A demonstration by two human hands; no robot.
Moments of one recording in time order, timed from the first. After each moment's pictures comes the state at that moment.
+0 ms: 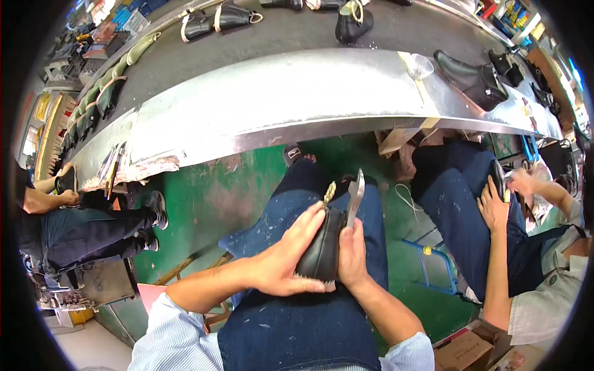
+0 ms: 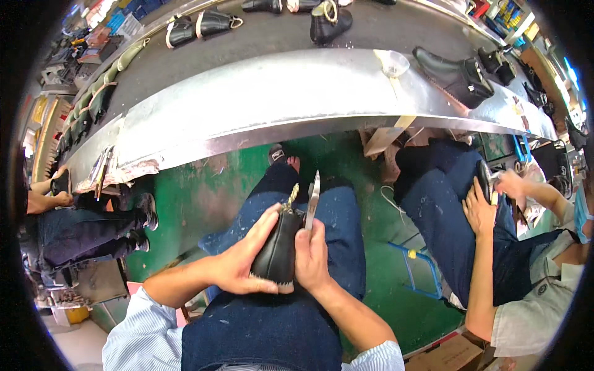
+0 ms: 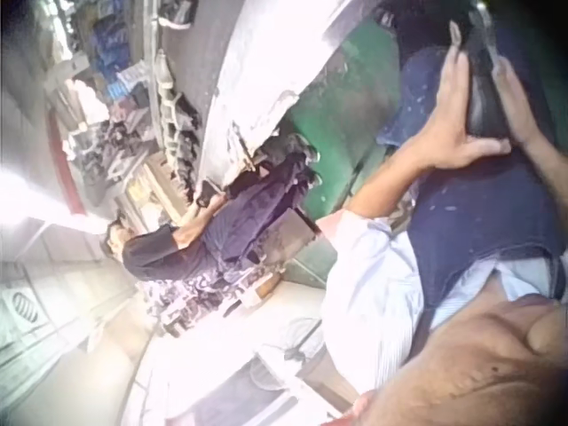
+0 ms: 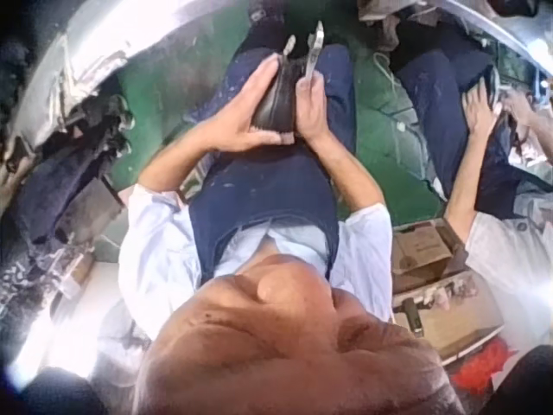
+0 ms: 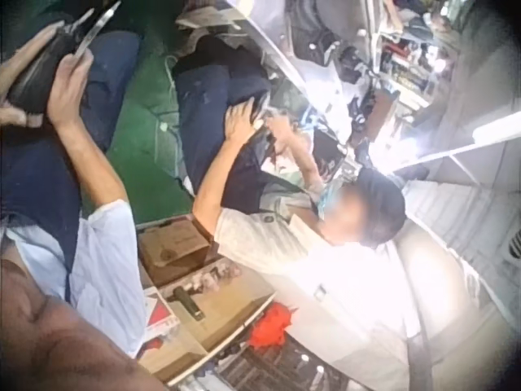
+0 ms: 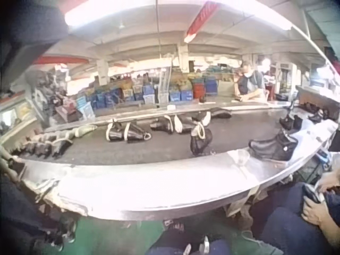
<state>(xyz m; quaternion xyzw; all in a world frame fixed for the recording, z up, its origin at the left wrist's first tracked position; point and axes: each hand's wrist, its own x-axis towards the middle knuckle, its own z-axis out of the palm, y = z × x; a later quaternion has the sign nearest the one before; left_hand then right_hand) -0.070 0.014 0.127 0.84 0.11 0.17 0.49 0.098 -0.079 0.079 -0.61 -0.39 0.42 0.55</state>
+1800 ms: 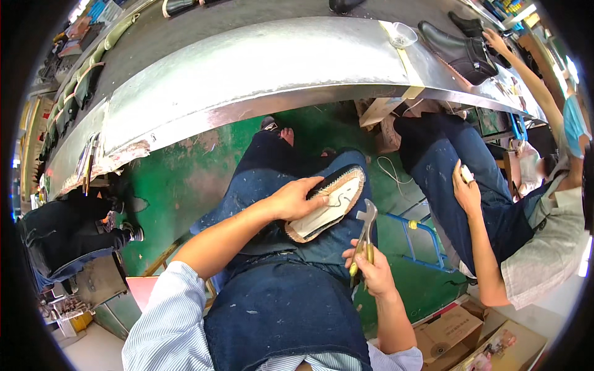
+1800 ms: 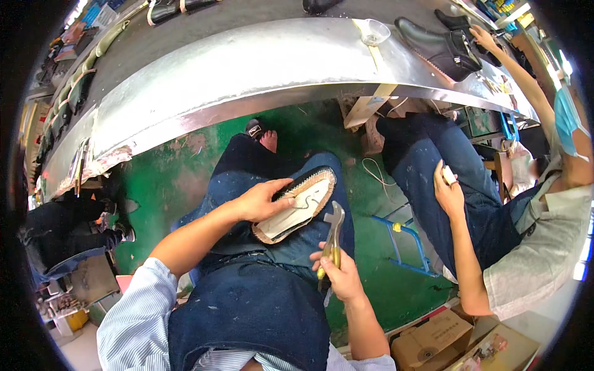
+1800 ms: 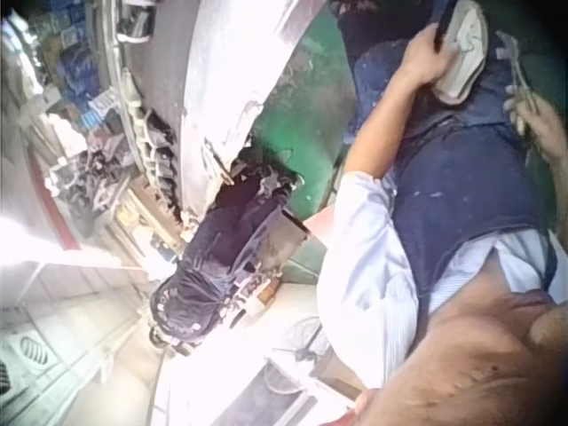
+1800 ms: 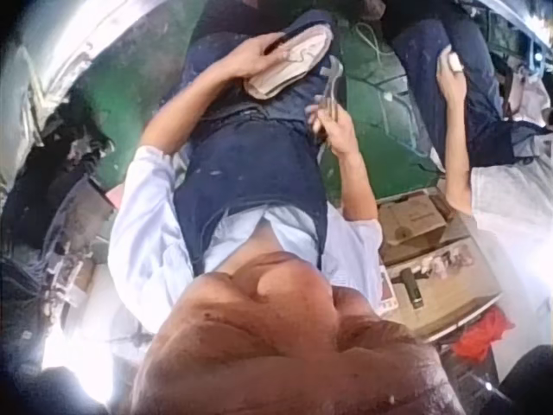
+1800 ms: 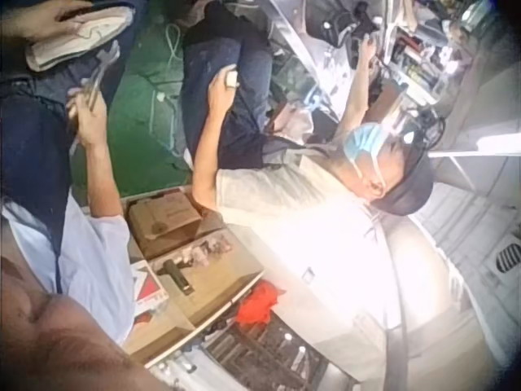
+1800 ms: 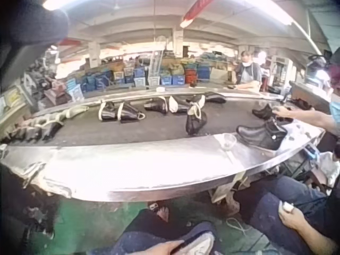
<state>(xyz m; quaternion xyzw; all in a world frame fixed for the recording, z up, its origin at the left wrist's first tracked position) 0.007 0.050 0.023 0.79 0.30 0.02 0.54 0.166 -0.195 0.059 -0.58 -0.12 0.60 0.54</state>
